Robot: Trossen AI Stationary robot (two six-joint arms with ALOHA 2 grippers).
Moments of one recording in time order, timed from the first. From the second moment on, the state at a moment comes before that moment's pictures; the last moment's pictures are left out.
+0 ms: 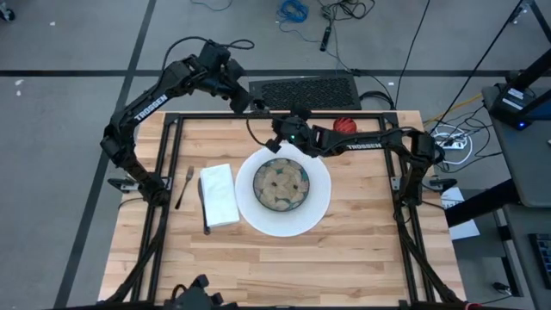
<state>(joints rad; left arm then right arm) 0.77 1.60 1.75 -0.95 0.31 0.00 -0.25 1.83 1.31 0.10 0.61 -0.12</state>
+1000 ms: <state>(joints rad) 0.53 1.15 1.00 -0.47 0.27 0.03 0.33 1.41 0.93 -0.99 0.74 1.51</state>
